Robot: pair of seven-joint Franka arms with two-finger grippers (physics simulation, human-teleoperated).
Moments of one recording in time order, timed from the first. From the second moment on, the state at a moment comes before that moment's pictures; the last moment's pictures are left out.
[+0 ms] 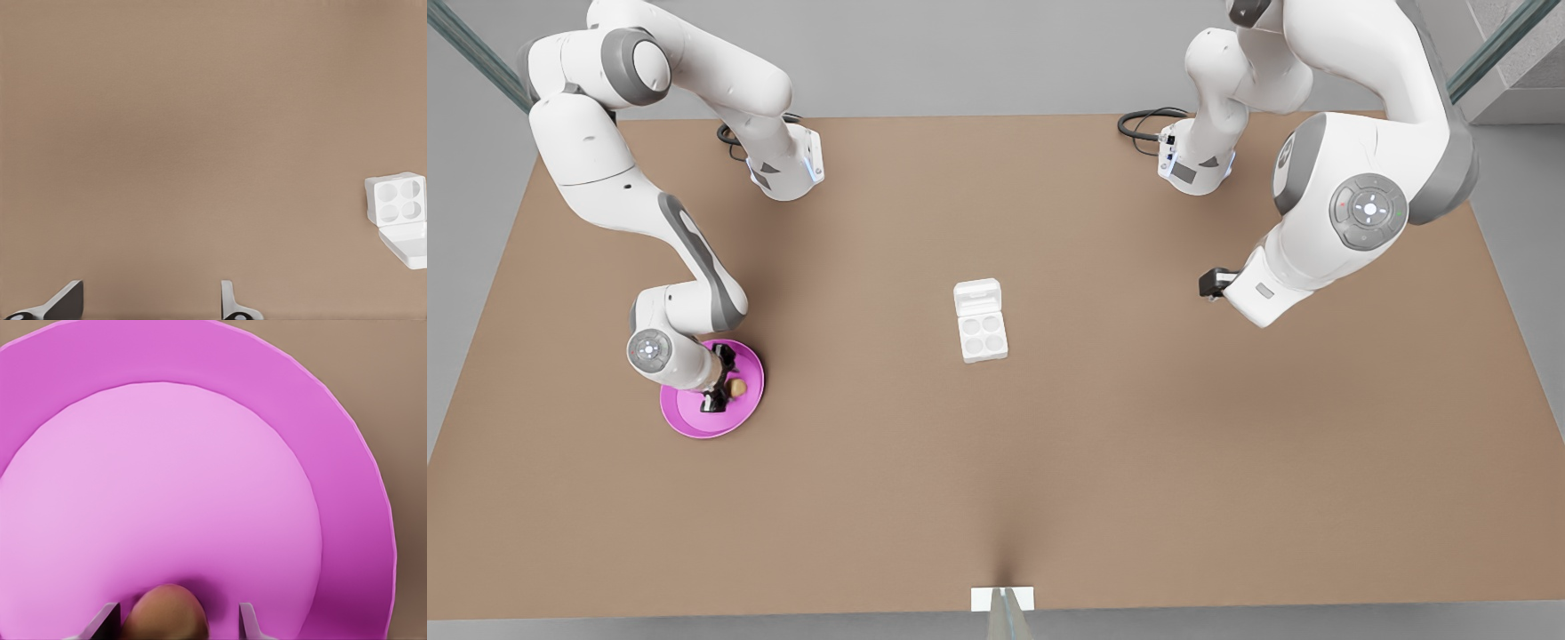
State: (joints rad) left arm -0.57 0.25 0.35 -1.32 -0.06 1.36 -0.19; right arm -0.44 0.54 0.37 -2.07 -0.39 2.45 1.84
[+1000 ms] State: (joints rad) left arm -0.58 0.21 0.36 -1.32 -0.06 1.36 -0.20; right arm -0.17 0.48 0.35 -1.79 -0.19 2.27 1.87
